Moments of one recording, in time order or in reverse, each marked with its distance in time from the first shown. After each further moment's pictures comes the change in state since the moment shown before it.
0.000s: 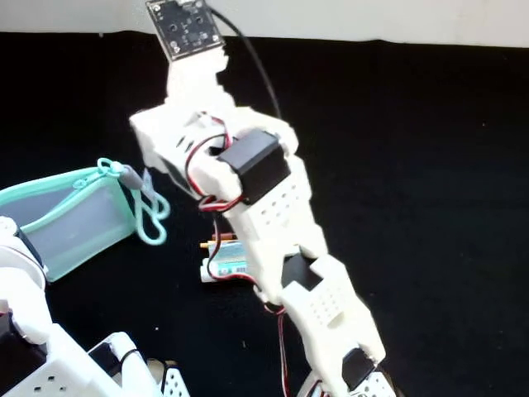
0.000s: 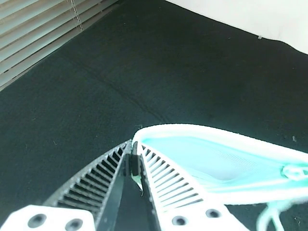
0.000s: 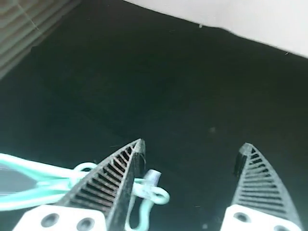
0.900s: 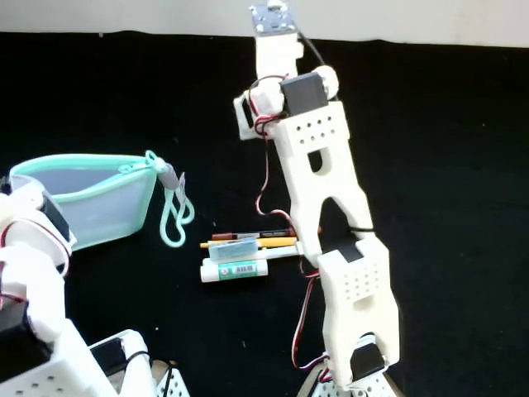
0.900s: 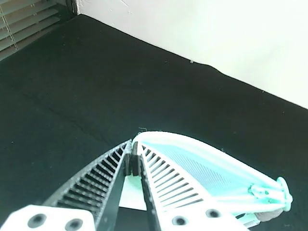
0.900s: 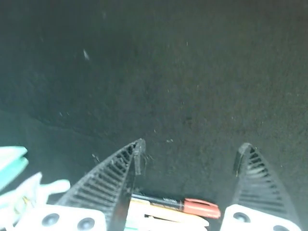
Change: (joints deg) left arm 13.5 0.7 -5.1 -4.0 10.9; right arm 20.9 -0.5 29.1 0.1 8.4
